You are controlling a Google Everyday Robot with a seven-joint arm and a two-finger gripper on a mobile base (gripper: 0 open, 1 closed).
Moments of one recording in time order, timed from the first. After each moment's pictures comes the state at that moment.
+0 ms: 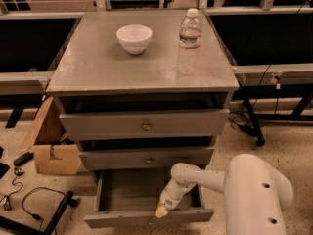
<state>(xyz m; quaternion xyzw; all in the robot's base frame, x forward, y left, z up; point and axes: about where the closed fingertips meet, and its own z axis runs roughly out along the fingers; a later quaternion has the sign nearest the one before) 0.470 -0.013 0.210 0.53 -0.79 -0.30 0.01</state>
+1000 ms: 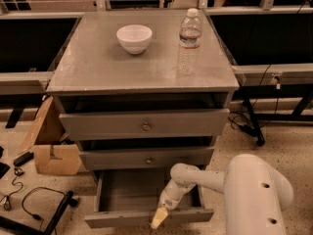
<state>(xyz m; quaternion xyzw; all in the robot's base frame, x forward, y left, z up) 0.470 -0.013 0.210 0.53 -0.79 -0.30 0.01</state>
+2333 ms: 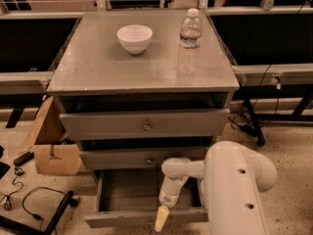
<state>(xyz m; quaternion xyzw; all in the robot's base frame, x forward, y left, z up) 0.463 -0.035 0.219 0.54 -0.79 -0.24 0.12</state>
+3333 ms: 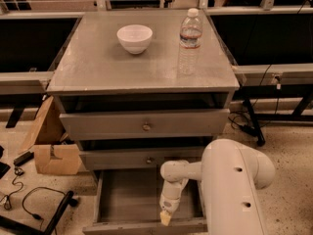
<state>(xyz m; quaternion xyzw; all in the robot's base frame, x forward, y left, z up) 0.432 -0.041 0.223 0.52 -0.80 -0.23 0.18</state>
